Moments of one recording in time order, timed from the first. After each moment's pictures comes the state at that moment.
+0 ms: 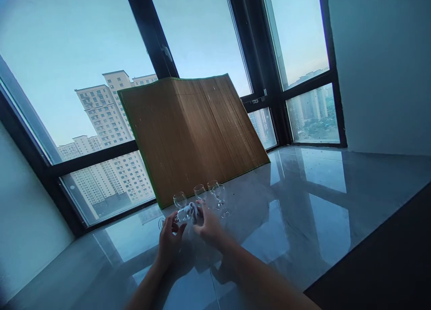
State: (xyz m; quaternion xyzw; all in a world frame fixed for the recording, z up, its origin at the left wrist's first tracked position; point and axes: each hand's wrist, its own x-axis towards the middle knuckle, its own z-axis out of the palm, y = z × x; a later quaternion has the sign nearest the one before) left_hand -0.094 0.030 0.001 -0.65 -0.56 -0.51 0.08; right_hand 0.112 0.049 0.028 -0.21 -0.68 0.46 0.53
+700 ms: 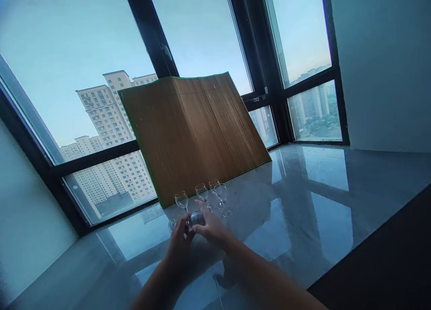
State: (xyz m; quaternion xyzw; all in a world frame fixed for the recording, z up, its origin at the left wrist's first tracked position) left_hand -0.064 0.018 0.001 -0.71 -0.52 -0.47 0.01; right_hand 0.125 0.046 0.031 -0.21 -0.69 0.49 0.49
